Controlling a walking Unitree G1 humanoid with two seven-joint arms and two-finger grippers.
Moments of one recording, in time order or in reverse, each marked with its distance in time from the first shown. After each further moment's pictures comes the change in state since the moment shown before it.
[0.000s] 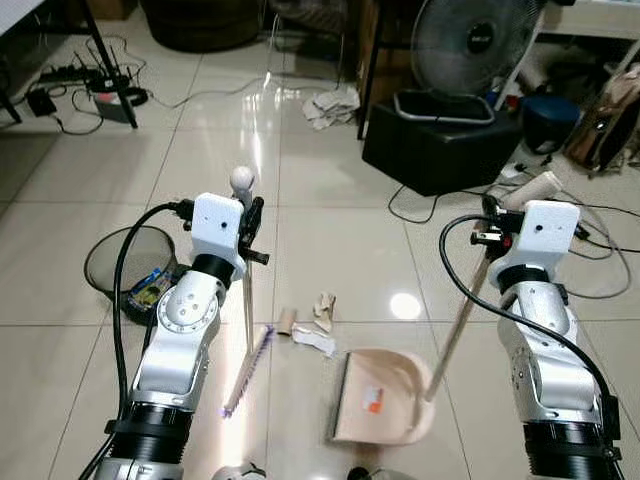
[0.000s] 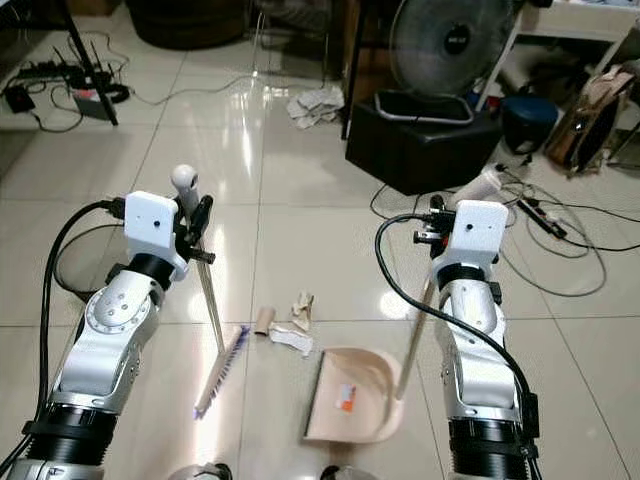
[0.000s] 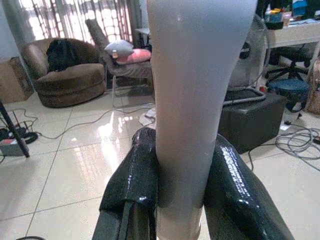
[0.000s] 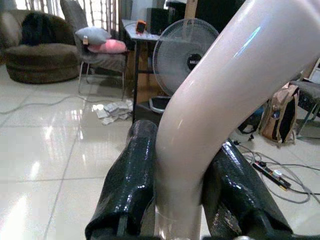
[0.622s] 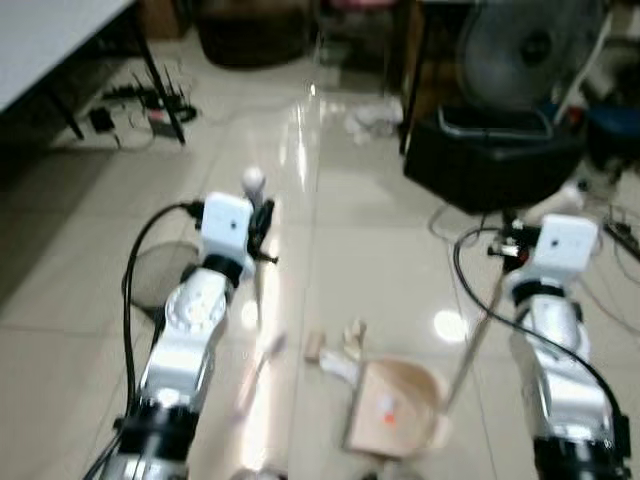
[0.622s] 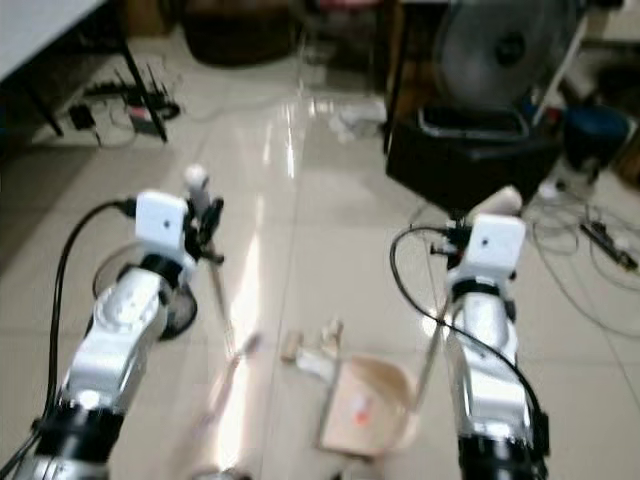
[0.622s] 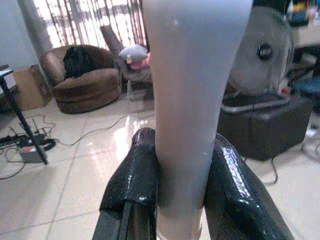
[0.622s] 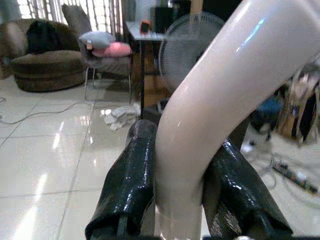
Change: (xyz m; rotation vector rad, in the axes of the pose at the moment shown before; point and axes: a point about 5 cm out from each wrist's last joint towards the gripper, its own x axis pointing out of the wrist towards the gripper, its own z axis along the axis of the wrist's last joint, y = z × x) left arm 0.005 -0.009 0.004 -0.036 -0.014 -0.050; right arm -0.009 -0.013 -0.007 -0.011 0.007 -0.068
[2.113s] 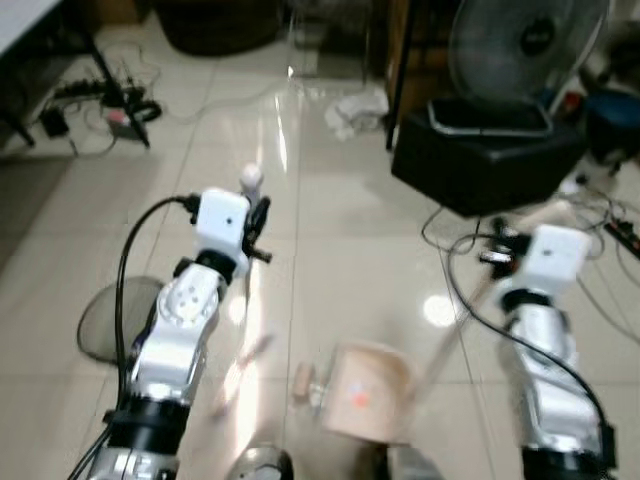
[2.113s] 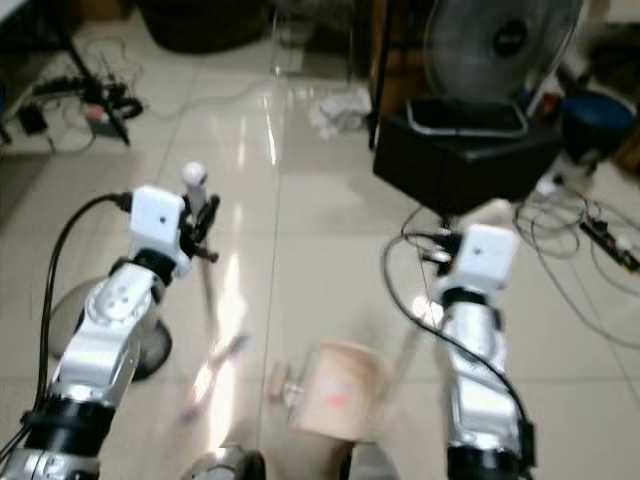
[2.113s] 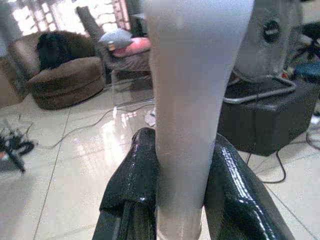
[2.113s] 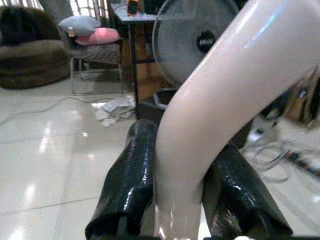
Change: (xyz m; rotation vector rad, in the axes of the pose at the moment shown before) left arm -0.001 0.010 -0.003 0.036 0.026 -0.013; right arm -0.009 0.005 -0.007 0.049 0.014 -0.018
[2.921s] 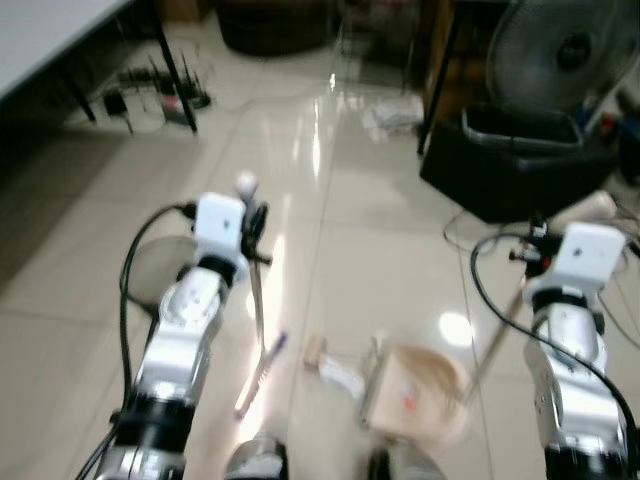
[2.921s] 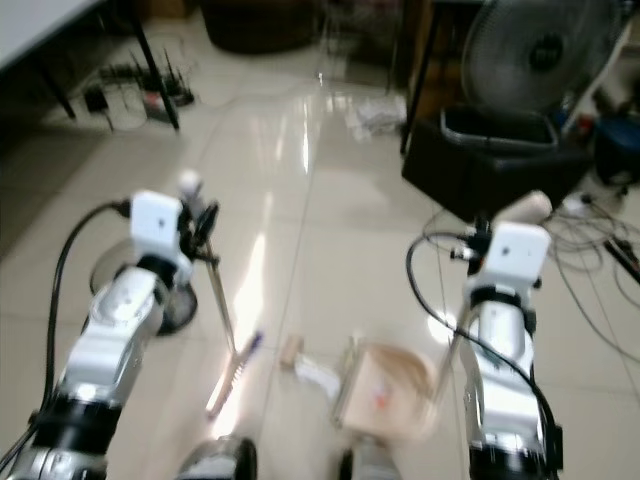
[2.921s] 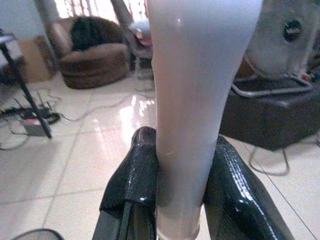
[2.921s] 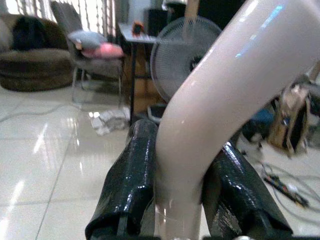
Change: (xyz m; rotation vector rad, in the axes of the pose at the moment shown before) left arm 0.003 -0.004 -0.008 -0.055 0.034 0.005; right arm 0.003 -0.025 0.007 -0.071 -0.052 -0.083
